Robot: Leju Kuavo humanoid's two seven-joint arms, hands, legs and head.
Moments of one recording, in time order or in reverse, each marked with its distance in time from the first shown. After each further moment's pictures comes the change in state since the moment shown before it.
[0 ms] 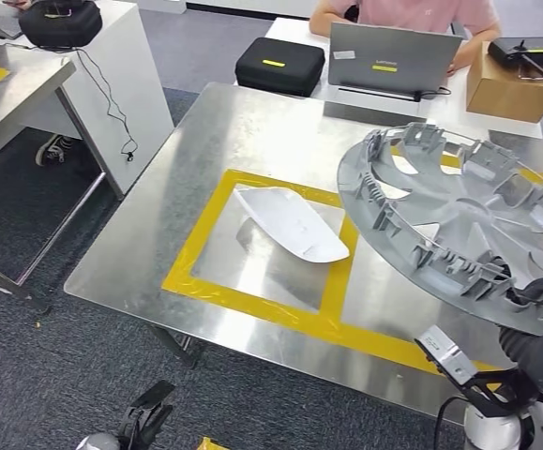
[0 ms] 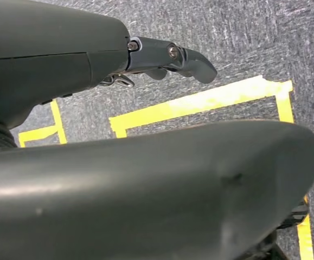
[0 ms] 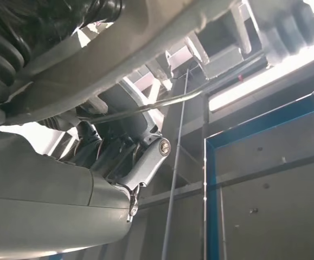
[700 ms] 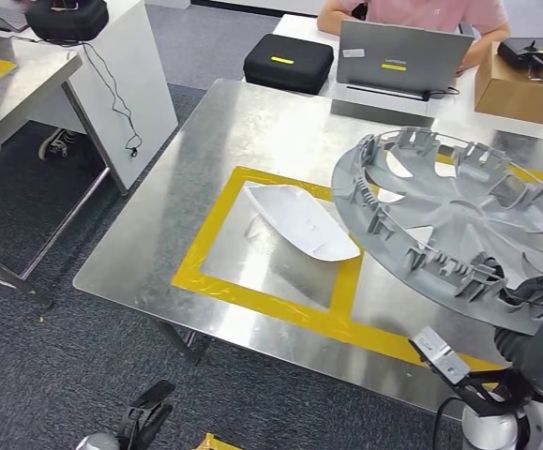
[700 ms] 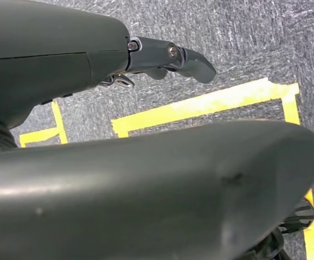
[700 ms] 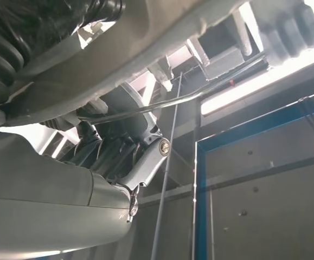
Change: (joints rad) left arm 0.002 -0.004 0.000 0.000 -0.010 -0.003 -0.010; right arm 0.000 0.001 -0.002 0.010 0.014 0.000 0.000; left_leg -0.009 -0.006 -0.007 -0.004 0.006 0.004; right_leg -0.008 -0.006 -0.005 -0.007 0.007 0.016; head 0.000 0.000
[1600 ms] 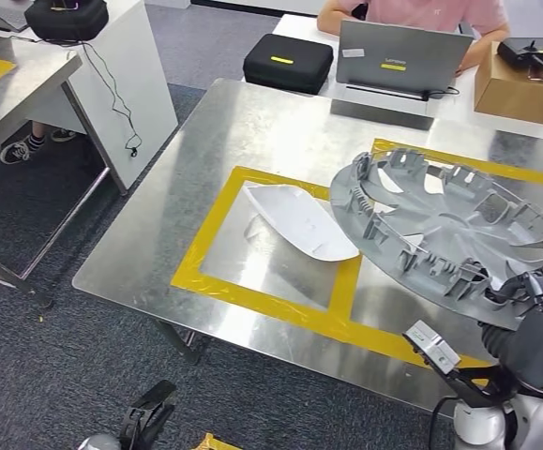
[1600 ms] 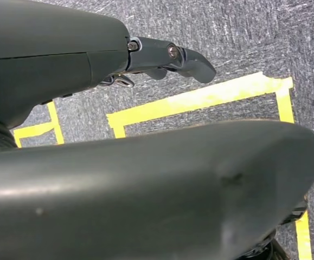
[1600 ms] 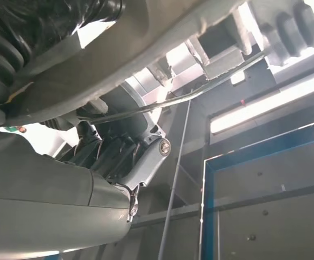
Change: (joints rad) left arm 0.003 -0.005 0.000 0.000 0.029 -0.004 -0.016; right arm -0.001 0.006 -0.015 0.084 0.005 0.000 0.000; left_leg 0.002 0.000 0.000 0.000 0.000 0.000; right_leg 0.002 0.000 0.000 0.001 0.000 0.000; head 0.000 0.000
